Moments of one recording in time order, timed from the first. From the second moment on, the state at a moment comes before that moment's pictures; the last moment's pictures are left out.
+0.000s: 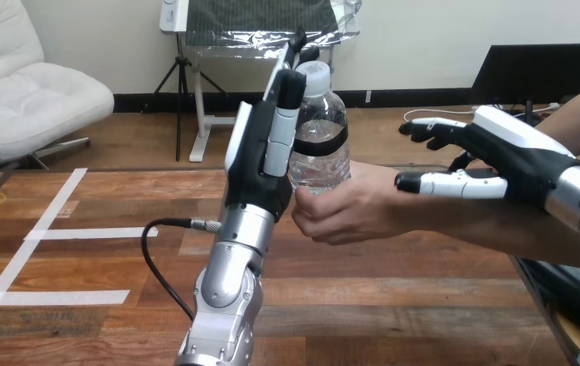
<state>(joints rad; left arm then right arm) -0.44 -0.15 -0.06 0.53 -0.07 -0.49 -0.10 -0.40 -0.71 0.09 0.20 -0.31 -0.11 0.47</state>
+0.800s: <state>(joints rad) -0.21 -0.05 -0.10 0.26 -0.07 -0.43 -0.10 -0.23 -0.56 -0.05 0.11 0.01 -0.26 0.39</state>
